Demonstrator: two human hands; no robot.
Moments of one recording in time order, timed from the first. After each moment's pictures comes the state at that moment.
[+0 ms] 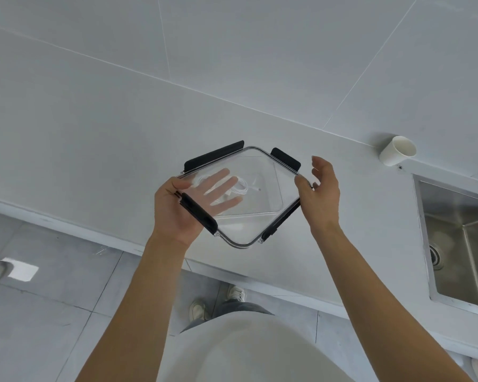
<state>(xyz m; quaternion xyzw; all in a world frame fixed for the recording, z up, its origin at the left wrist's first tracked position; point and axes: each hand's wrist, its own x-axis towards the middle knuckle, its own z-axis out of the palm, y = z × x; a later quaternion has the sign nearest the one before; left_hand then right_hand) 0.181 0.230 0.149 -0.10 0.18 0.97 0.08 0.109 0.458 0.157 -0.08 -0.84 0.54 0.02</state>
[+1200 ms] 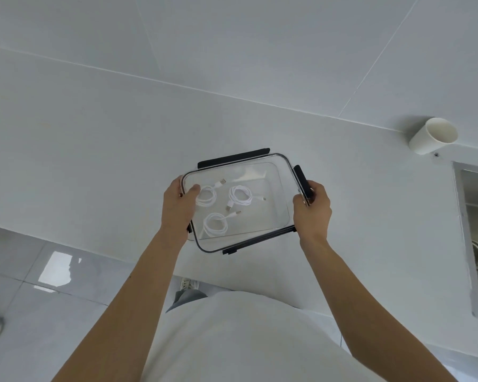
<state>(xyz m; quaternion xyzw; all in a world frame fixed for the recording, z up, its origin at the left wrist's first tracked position) 0.097 0.216 0.085 -0.36 0.66 0.66 -0.01 0.061 0.459 0.084 -0.21 -0.81 0.55 -0.03</state>
